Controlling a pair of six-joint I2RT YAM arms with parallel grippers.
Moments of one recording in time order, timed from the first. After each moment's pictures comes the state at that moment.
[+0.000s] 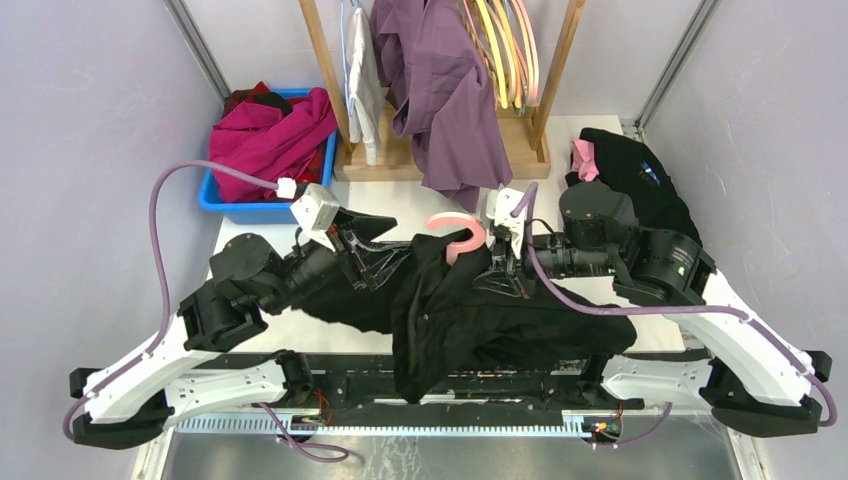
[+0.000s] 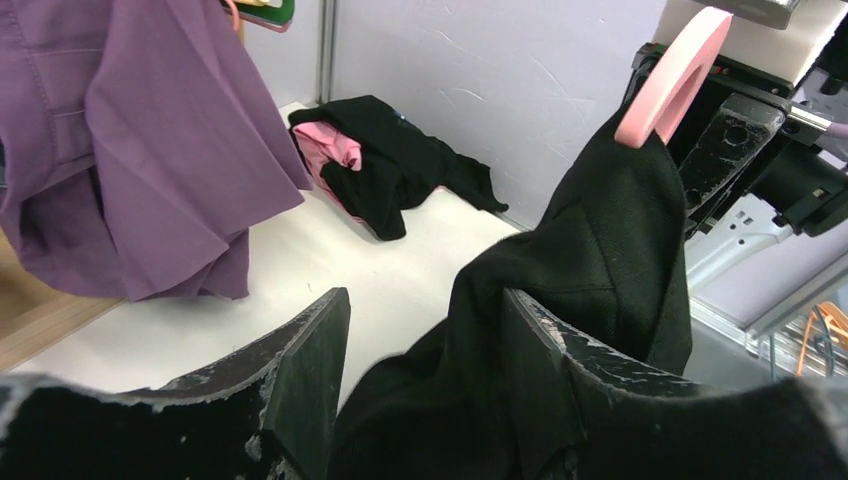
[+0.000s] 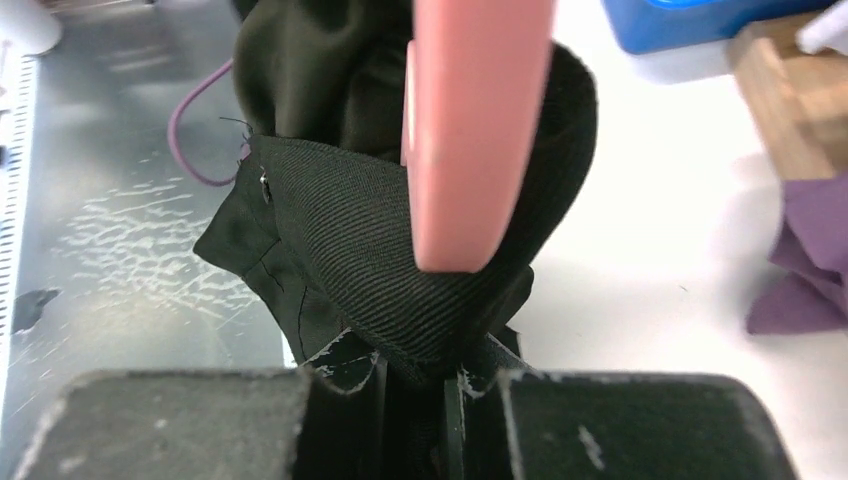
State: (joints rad) left arm -1.10 0.75 1.15 -0.31 -0.13 -0.19; right arm 0.99 1.07 1.55 -0.91 -0.42 -0.11
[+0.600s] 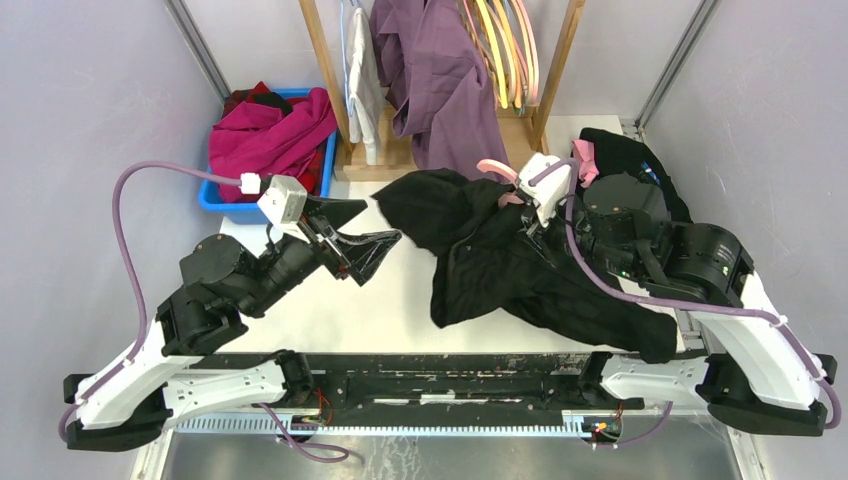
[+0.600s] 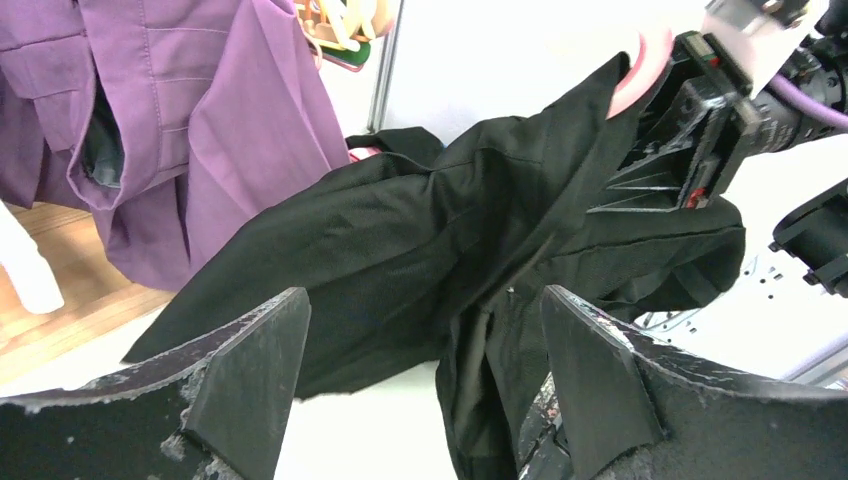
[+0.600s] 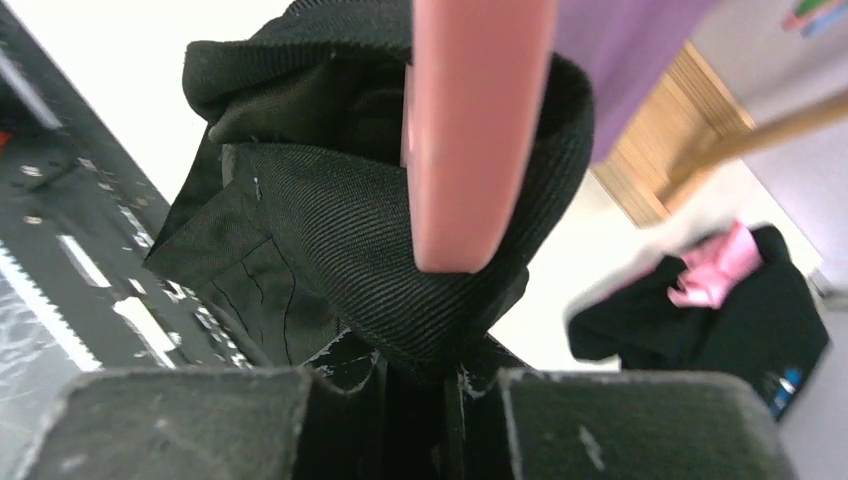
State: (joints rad) left arm -1.10 0.73 1.23 -0.37 -0.26 -0.20; right arm 0.99 1.08 1.75 -1.13 0.17 -0.11
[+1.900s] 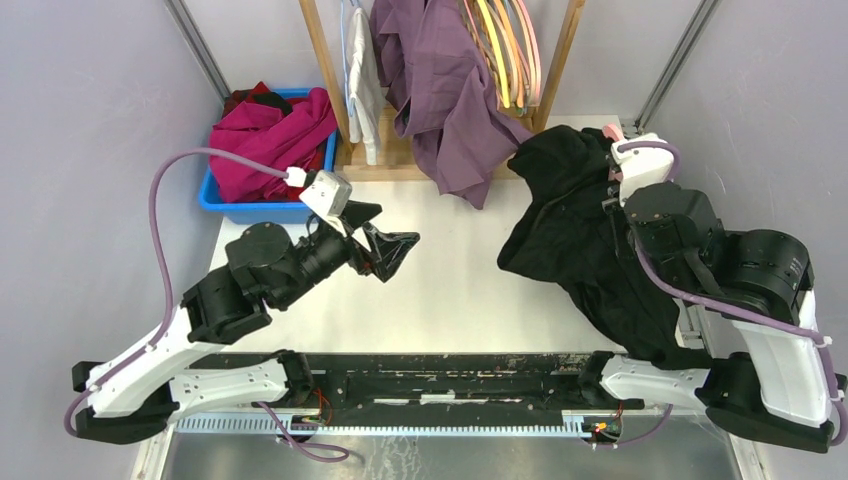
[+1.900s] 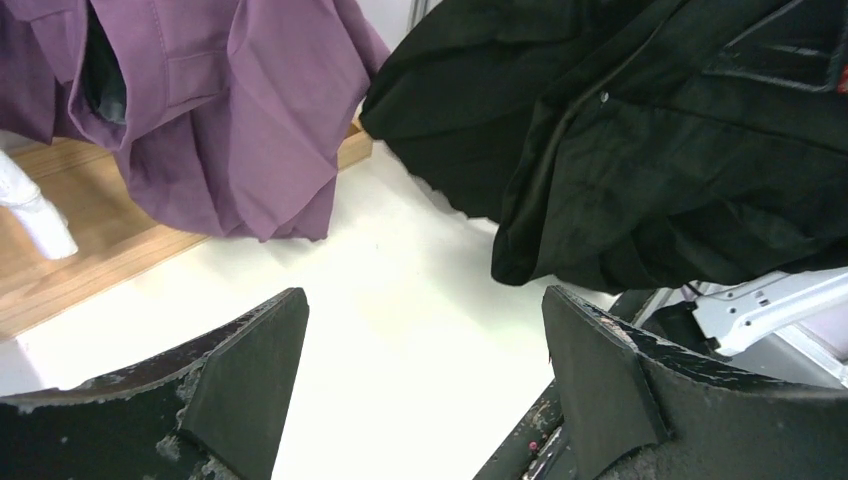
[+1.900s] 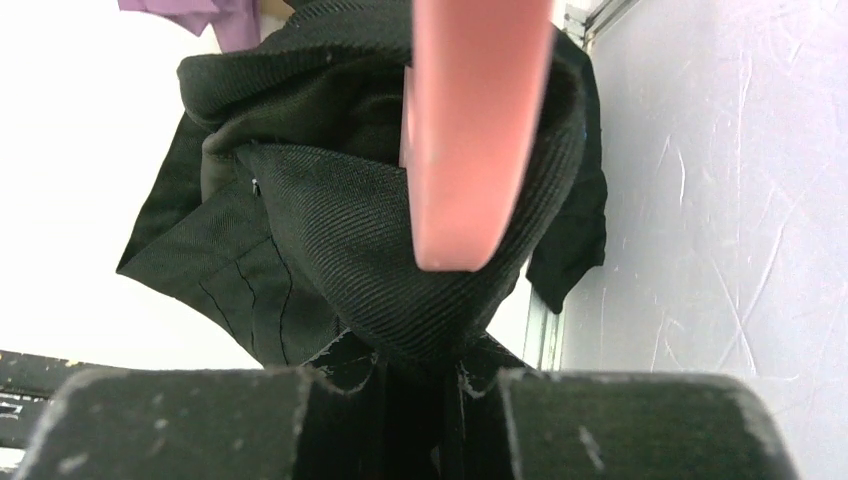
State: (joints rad) left arm -1.10 0.82 1.24 -0.44 -0.30 -0.20; right arm 0.92 1.08 1.93 -1.54 0.76 0.22
